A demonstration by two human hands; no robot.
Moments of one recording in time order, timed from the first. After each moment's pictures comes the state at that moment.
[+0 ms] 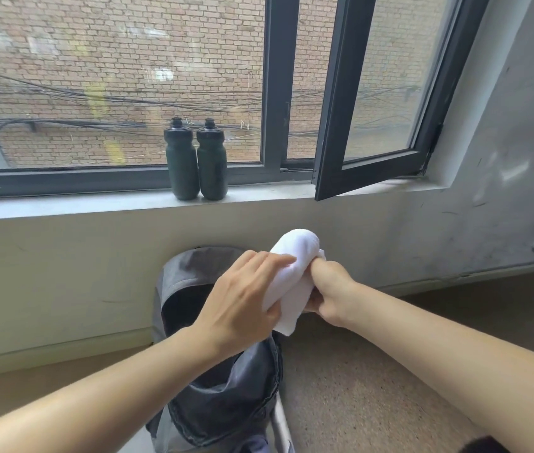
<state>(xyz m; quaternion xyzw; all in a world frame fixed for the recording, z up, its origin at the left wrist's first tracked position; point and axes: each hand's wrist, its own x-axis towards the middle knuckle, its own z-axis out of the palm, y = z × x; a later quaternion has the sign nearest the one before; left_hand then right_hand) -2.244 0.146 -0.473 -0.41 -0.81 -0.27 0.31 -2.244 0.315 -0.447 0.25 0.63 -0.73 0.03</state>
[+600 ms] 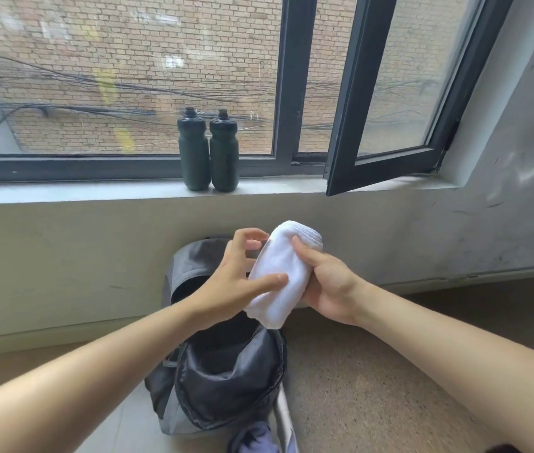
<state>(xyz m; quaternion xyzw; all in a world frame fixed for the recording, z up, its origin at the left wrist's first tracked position) -2.262 0.122 -0.465 -0.27 -0.79 -0.56 -0.03 -2.245 0.314 -0.455 0.01 0.61 -0.78 0.14</state>
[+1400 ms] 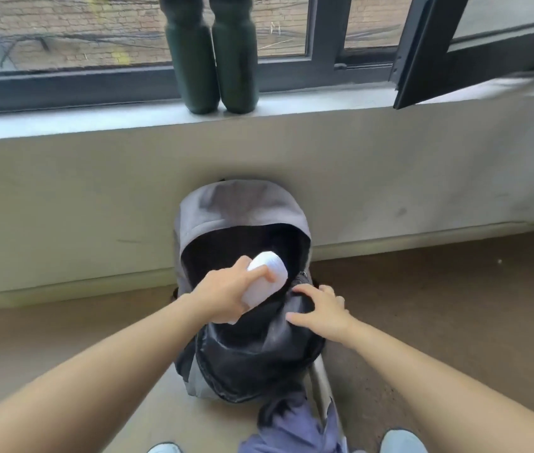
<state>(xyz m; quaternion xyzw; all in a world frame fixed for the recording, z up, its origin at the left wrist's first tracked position) -2.366 0.076 -0.638 -0.27 -0.95 -0.06 -0.15 -2.313 0.300 -0.689 0.09 0.90 -0.37 0.20</state>
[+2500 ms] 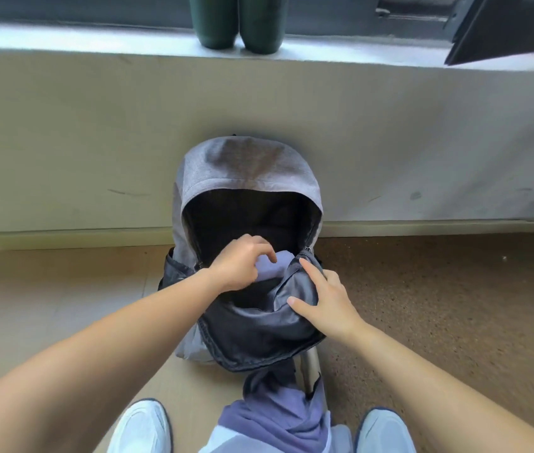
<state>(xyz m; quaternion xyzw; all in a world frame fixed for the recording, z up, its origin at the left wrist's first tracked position) -2.399 0.098 -0.736 -0.25 -0.94 -0.20 -0.10 -2.298 0.313 -0.730 0.03 0.93 -0.34 0.15</state>
